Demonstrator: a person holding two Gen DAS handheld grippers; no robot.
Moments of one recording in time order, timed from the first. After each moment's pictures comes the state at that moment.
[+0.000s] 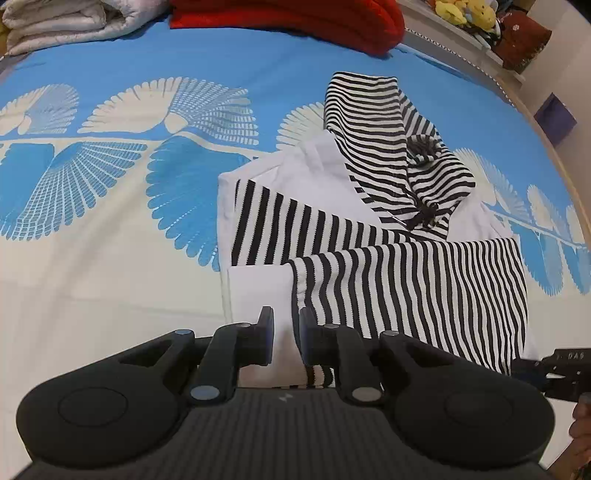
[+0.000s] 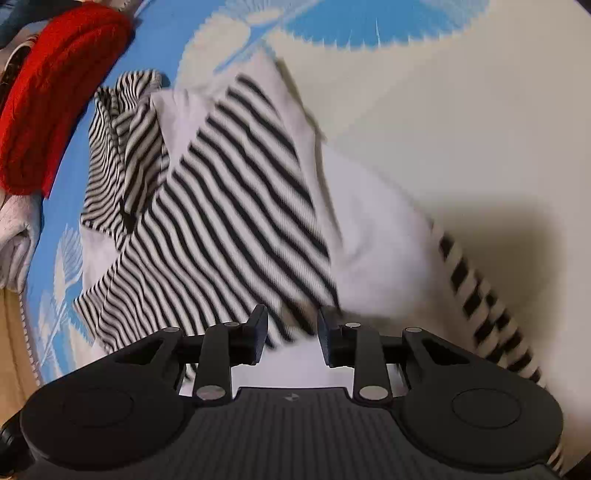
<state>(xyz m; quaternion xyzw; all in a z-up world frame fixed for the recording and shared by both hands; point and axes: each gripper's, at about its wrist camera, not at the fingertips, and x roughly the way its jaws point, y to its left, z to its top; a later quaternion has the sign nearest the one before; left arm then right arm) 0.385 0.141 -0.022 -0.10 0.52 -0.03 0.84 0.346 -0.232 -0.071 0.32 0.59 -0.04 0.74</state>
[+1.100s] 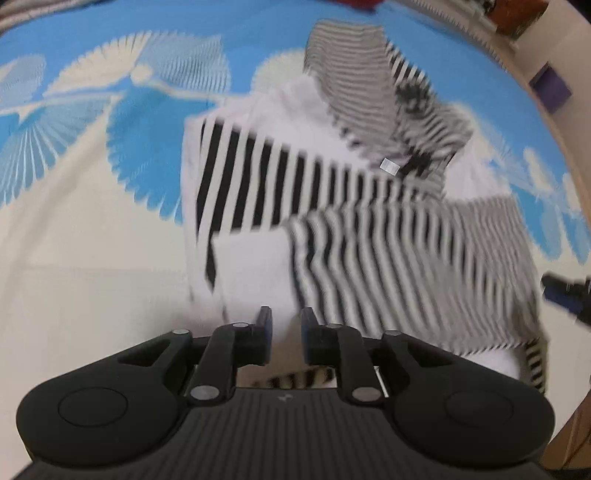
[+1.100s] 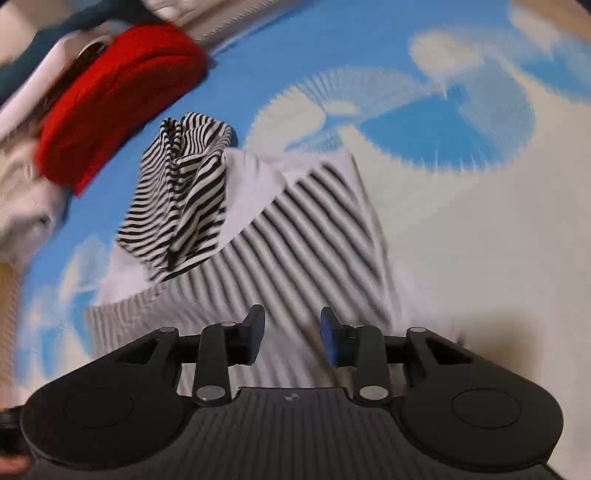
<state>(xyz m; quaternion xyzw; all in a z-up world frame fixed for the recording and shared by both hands) 0.385 0.121 -0.068 -0.10 0.58 -0.06 0.81 0.359 -0.209 -0.027 0.18 0.48 -0.01 0.86</state>
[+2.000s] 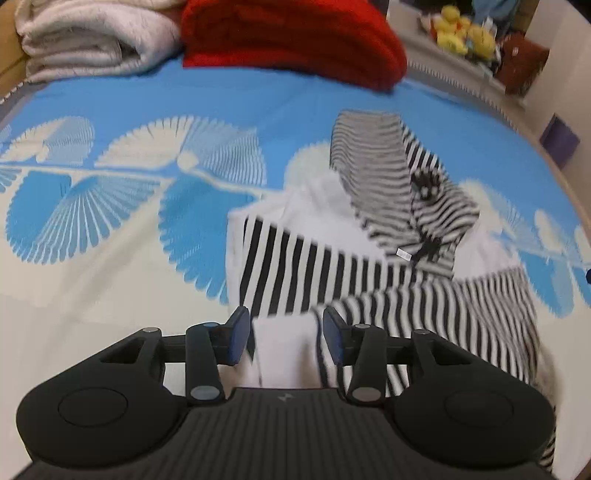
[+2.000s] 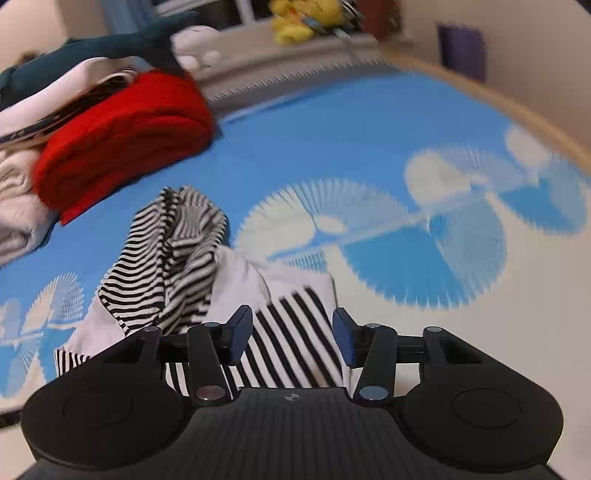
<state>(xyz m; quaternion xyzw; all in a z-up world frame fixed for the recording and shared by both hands) 0.380 0.132 -0.014 -0.10 0.45 0.00 0.89 0.378 -0.212 0.035 0.09 0.38 -0.03 0.92</state>
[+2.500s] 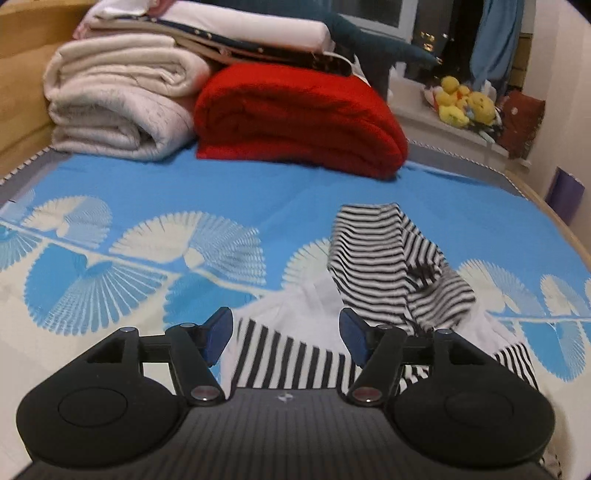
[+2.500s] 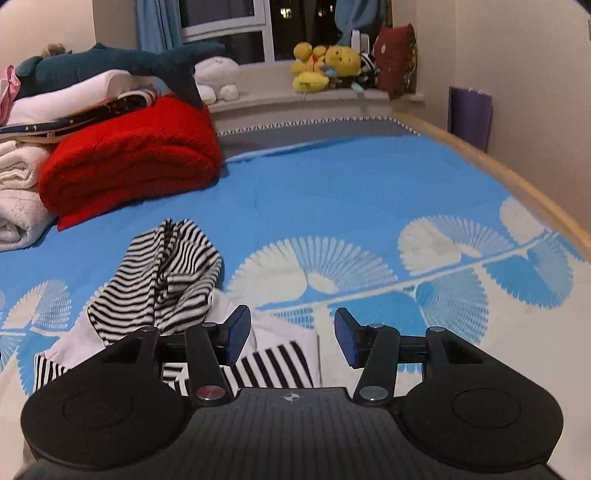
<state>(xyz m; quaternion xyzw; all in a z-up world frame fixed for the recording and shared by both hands) 0.388 0.106 0.027 -0.08 0.33 0.05 0.94 0.370 -0.208 0.061 0.03 0.32 -0.04 0.95</state>
